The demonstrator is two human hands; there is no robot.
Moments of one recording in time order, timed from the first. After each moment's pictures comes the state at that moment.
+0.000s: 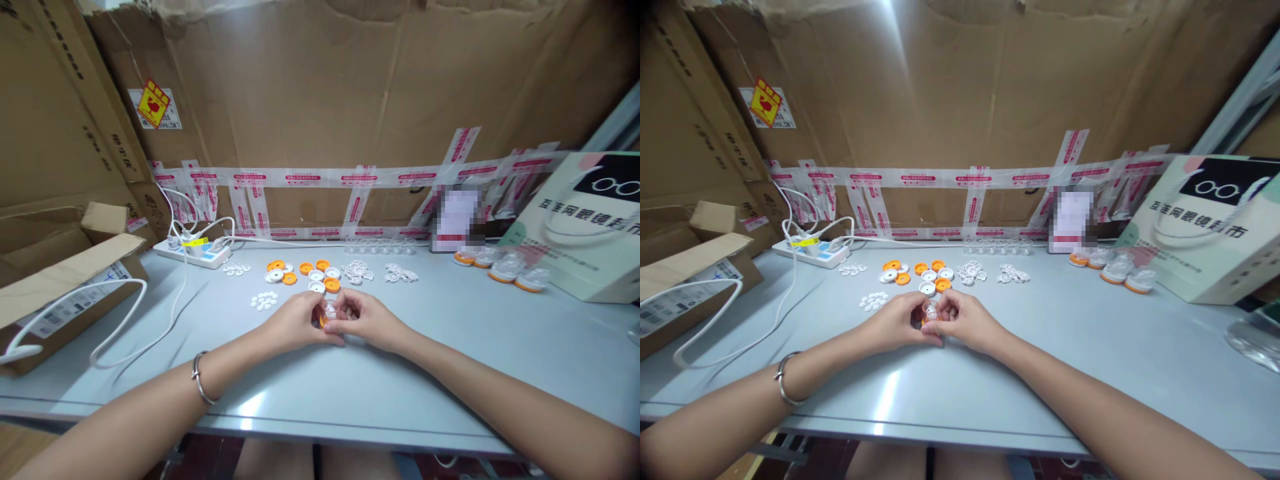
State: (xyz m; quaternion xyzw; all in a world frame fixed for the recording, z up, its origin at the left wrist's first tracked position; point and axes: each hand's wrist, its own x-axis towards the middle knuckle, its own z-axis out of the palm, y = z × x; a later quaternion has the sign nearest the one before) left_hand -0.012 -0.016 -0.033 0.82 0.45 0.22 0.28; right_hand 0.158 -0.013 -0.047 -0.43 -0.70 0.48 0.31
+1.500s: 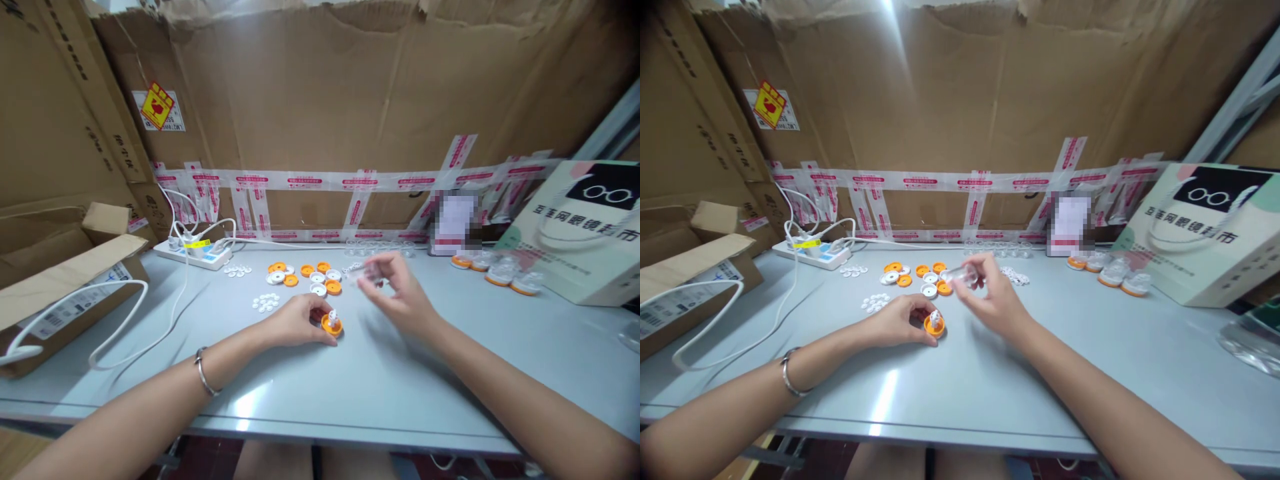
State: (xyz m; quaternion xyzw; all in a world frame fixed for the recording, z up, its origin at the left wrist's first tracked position) left_hand -0.022 -0.009 -0.039 0.76 0.42 0.21 0.44; right_hand 0.179 -0.010 -0.015 -0.41 -0.75 0.18 0.48
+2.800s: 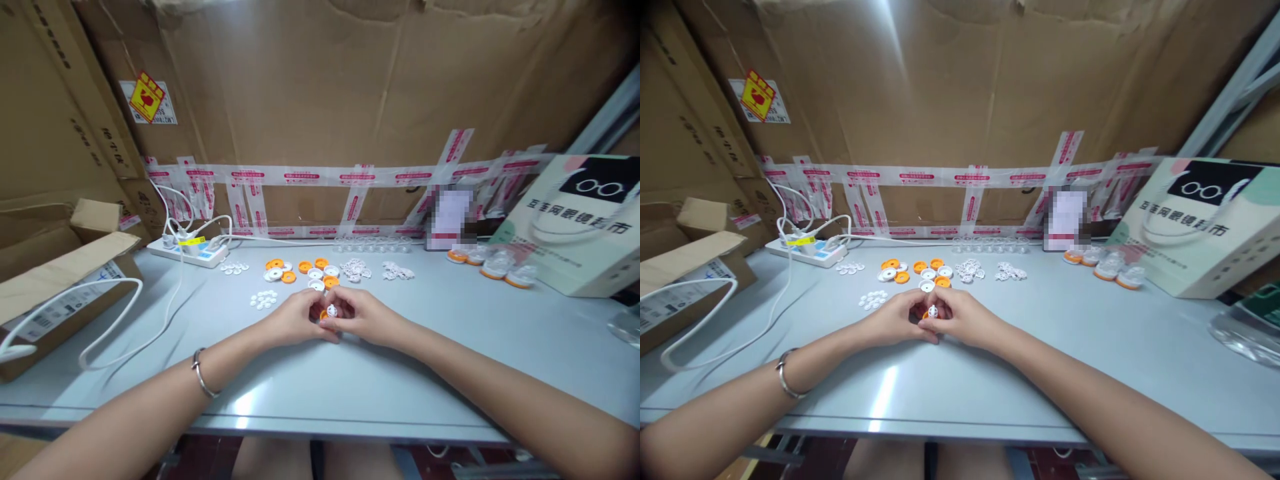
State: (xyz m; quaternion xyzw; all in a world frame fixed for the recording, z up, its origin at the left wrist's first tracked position) left_hand -0.018 -0.011 -0.036 0.79 0.42 0.24 0.39; right_hand 0.151 -0.017 -0.032 -0.39 -0.81 0.36 0.25
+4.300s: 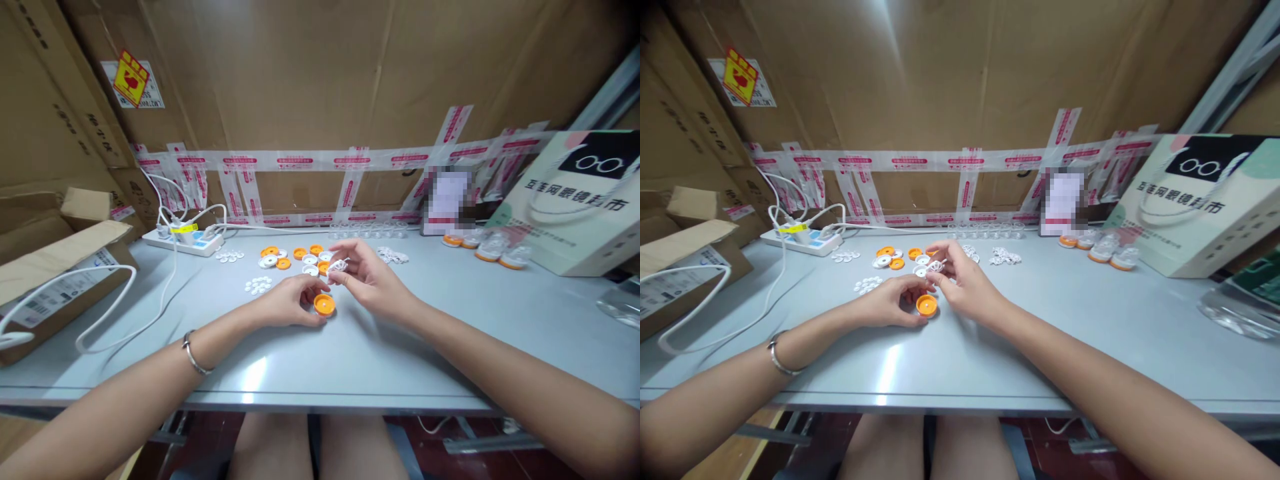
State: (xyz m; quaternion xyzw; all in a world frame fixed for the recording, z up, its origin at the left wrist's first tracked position) left_hand -0.020 -0.015 -0.038 0.83 0.36 0.21 0.37; right_hand 0.162 -0.023 -0.019 -0.35 -0.75 0.34 0.46
